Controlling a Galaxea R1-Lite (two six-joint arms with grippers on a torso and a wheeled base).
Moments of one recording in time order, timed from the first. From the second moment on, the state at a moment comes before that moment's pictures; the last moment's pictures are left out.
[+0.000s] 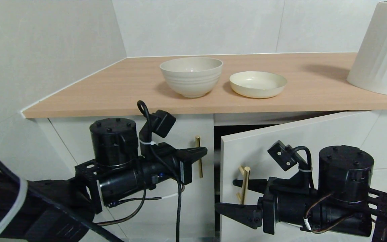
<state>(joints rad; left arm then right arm) -0.61 1.79 -0.68 -0.94 -0.28 -0.18 0.79 1.75 -0.51 -1.01 0.43 0.35</state>
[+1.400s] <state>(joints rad) -0.70 2.11 -0.71 -1.35 -0.30 -0.28 0.74 1.67 -0.43 -1.01 0.30 0.23</state>
